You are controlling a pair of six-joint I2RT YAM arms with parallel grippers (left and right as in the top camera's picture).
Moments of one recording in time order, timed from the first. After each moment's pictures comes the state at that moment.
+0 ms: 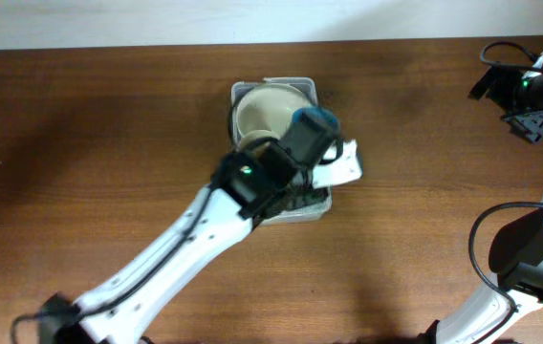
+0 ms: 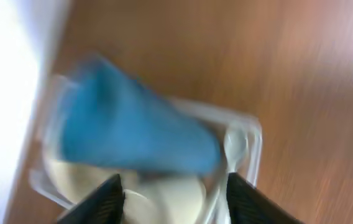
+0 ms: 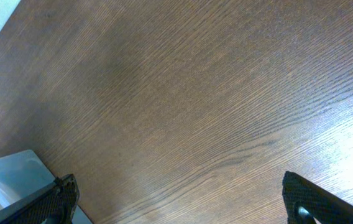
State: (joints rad) left arm -0.79 1.62 1.58 -0.86 -0.06 0.58; right arm -0.38 1.99 2.04 -1.28 -0.17 0.36
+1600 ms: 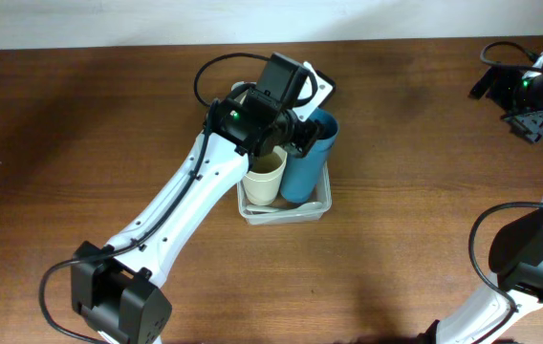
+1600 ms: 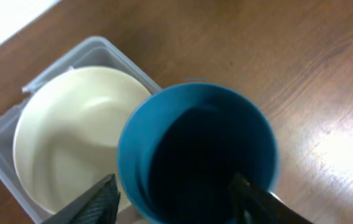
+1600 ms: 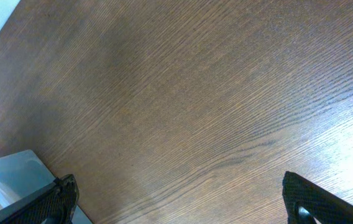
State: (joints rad) left arm -0.59 1.84 1.76 -0.81 0.08 0.13; right arm -0.38 1.99 2.04 -1.28 -0.17 0.36
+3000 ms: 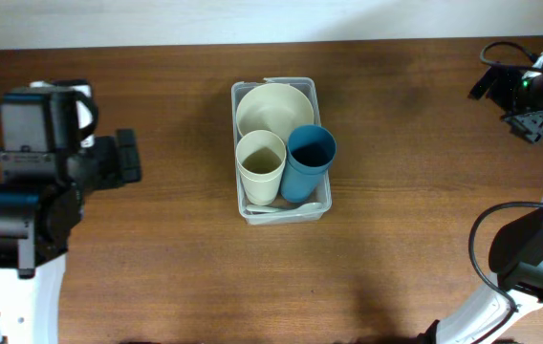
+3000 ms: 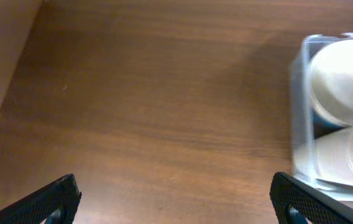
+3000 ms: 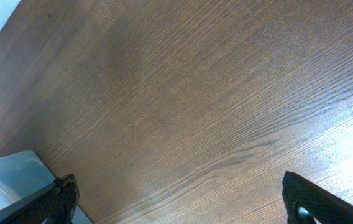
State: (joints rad) left arm -0.04 1.28 1.76 -1.34 -0.22 -0.10; right arm -0.38 1.99 2.04 -1.28 -0.17 0.36
